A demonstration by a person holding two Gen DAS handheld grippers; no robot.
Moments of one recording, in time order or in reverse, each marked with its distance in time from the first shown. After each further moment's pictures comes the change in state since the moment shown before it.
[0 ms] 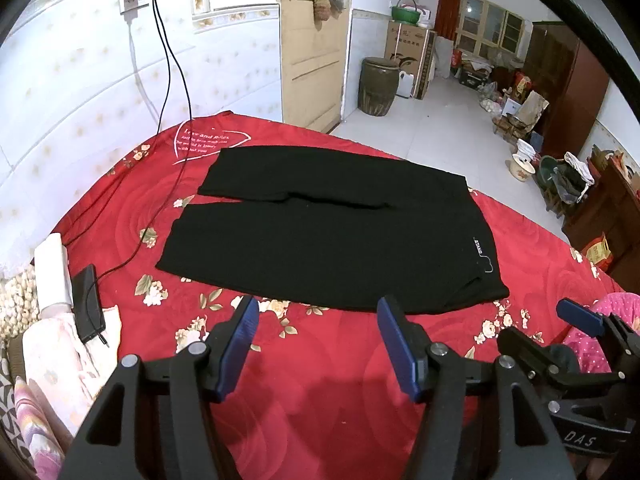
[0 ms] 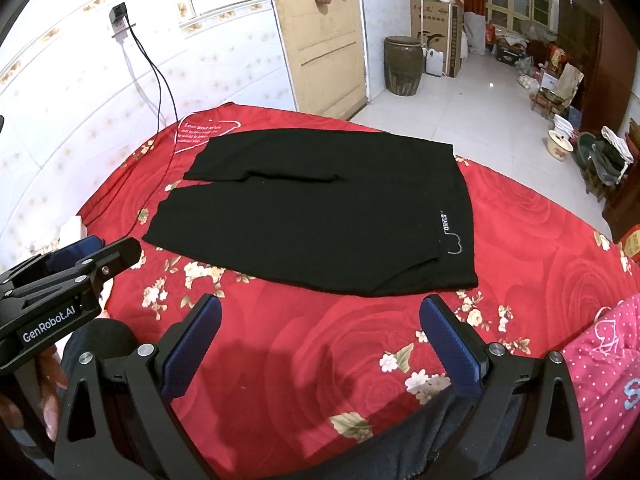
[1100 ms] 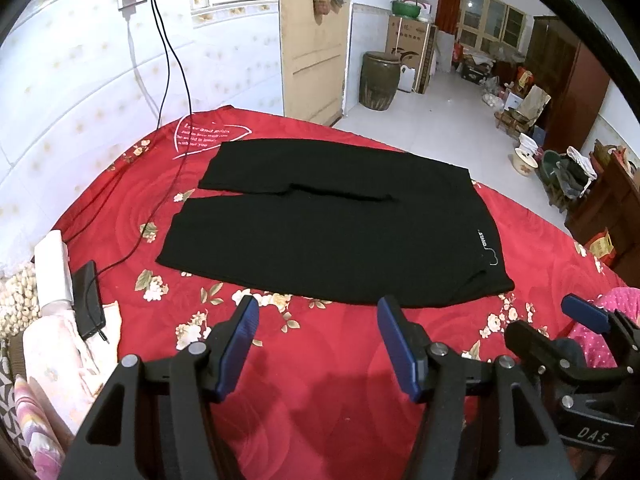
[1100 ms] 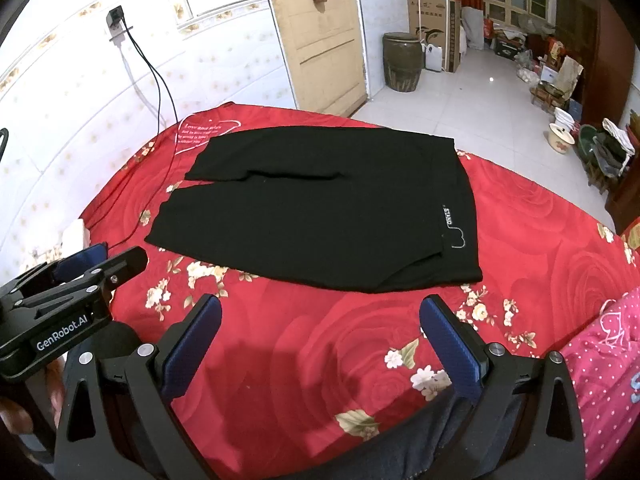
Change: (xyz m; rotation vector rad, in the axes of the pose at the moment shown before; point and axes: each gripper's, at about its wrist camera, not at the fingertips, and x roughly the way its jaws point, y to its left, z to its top) left arm 0.007 -0.004 -0.007 0.008 0.018 0.016; right arm 0.003 -0.003 -0.003 0.018 0.007 0.017
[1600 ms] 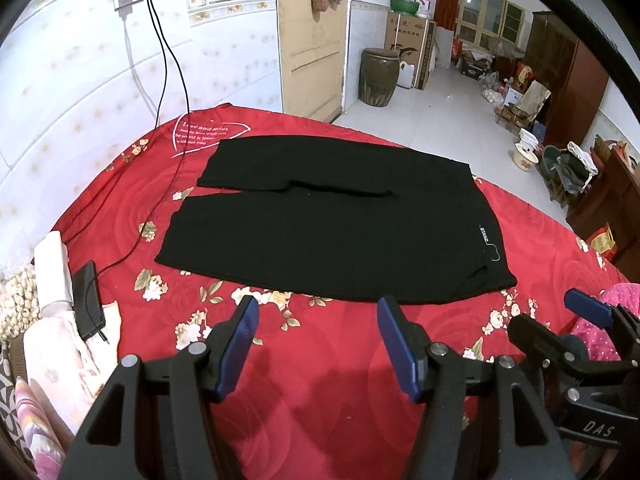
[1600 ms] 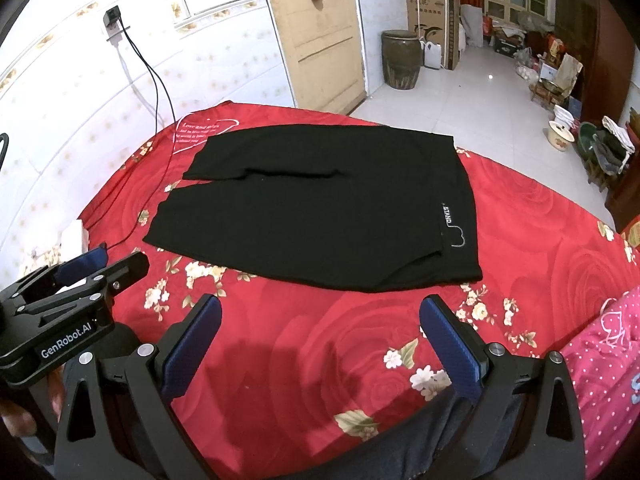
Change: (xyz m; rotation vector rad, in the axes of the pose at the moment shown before) left arm 0.002 0.000 0.001 0.008 0.011 0.002; right arm 0.002 -0.002 -0.001 0.004 0.004 -0.005
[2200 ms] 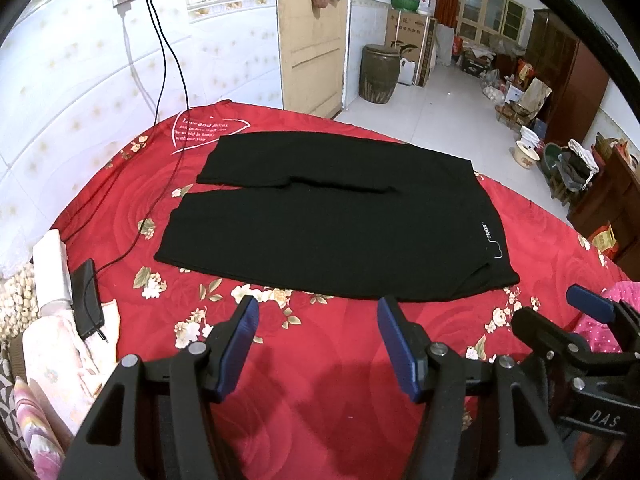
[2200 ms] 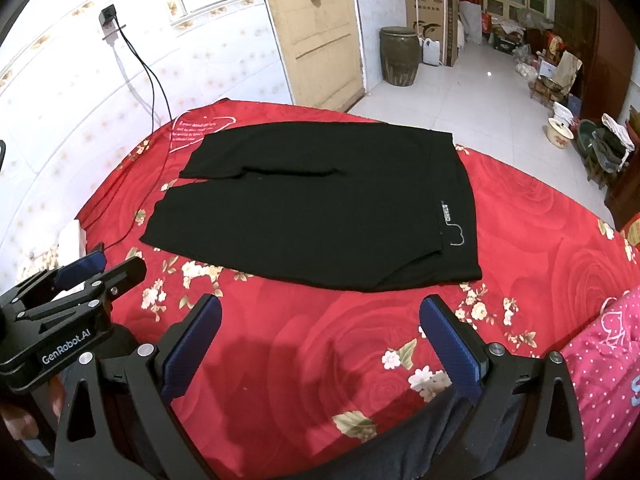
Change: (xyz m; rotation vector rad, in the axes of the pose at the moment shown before) left arm 0.003 -0.001 -0.002 0.002 0.004 0.005; right arm 0.006 -0.003 0.003 0.009 0.019 -0.004
